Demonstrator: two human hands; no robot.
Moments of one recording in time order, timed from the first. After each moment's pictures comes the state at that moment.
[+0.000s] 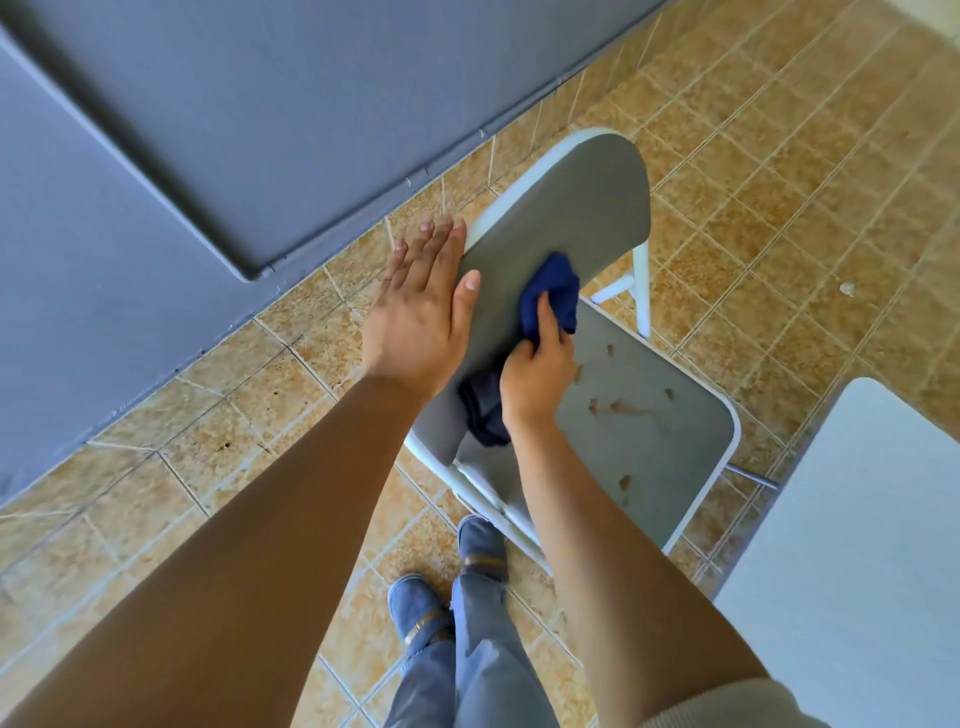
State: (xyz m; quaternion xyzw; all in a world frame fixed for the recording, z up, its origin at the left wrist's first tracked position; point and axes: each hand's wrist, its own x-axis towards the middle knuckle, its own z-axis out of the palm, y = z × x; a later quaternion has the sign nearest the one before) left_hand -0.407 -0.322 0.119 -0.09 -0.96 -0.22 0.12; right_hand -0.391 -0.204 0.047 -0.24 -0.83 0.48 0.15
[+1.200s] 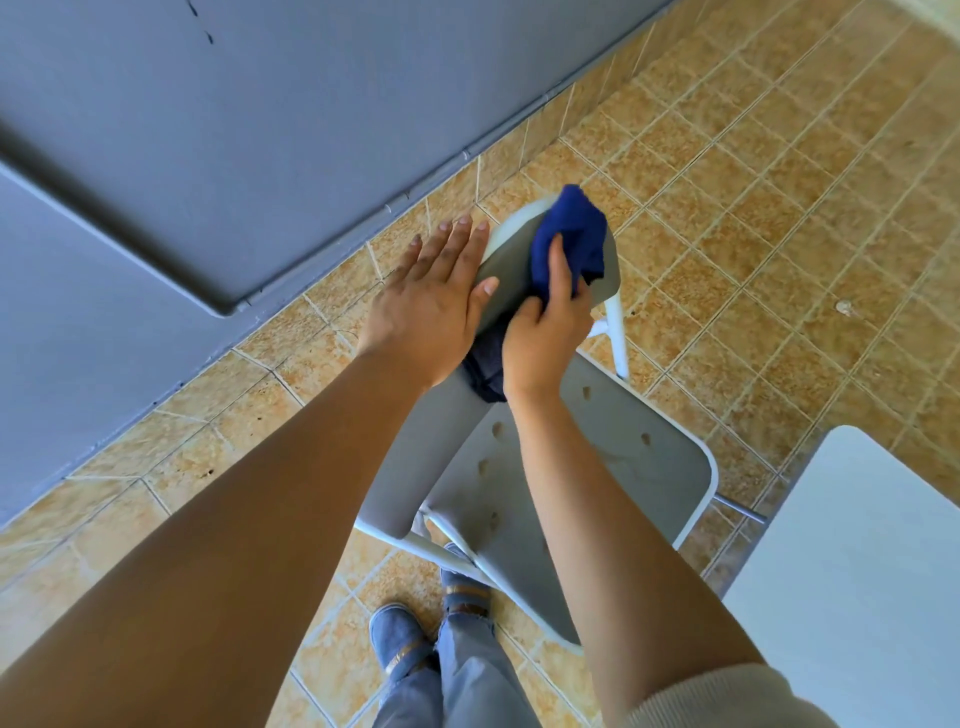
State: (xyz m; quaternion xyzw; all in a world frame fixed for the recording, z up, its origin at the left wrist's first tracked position) left_hand -0.501 -0.270 0.152 -0.15 -0.99 -0.08 -0.04; right_hand -0.502 -0.153 0.094 -0.19 -0.82 0.49 0.22
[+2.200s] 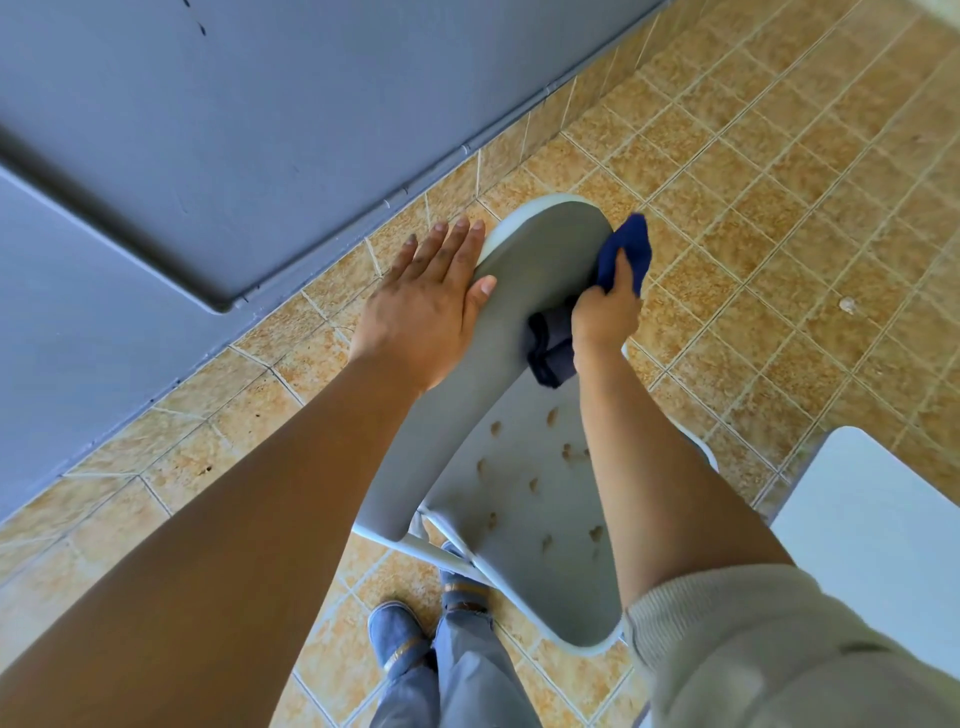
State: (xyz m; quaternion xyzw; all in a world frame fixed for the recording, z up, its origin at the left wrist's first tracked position) left_hand -0.503 -0.271 0.148 -0.15 -0.99 -0.08 -0.04; right_hand -0.548 -0.078 0.066 -0.35 -0.81 0.47 0.05
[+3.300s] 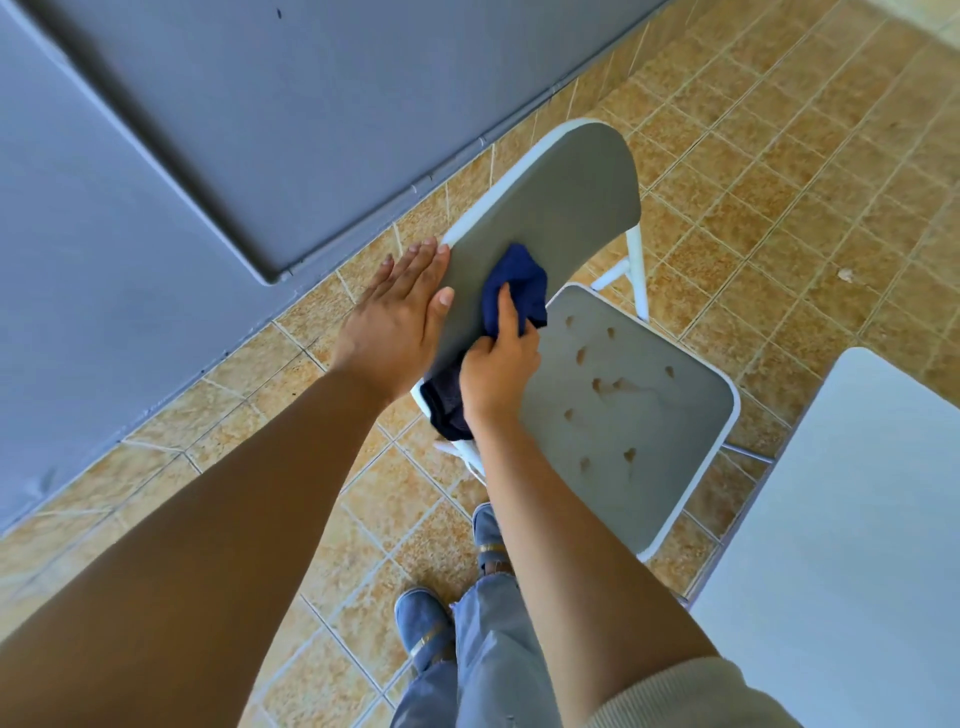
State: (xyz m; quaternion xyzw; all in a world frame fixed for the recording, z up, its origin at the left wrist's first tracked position) left_hand -0.365 -0.361 0.134 -0.16 -0.97 -0.16 0.05; right_hand -0.348 -0.252 0.076 -0.24 -0.83 0.49 0.10
